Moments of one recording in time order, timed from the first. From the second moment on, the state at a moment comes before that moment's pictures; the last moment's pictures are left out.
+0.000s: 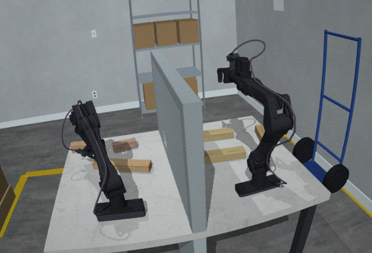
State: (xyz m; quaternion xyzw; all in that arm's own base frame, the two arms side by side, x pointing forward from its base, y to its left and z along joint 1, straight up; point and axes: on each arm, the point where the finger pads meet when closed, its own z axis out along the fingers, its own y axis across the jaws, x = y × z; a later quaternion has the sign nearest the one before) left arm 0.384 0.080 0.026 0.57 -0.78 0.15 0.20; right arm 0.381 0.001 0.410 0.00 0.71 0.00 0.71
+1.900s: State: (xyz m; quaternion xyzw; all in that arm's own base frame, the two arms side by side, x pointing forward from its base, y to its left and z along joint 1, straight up) left arm 0.377 0.057 -0.014 0.57 -0.79 0.15 0.19; right arm 0.381 0.001 0.410 0.00 0.71 0.00 0.71
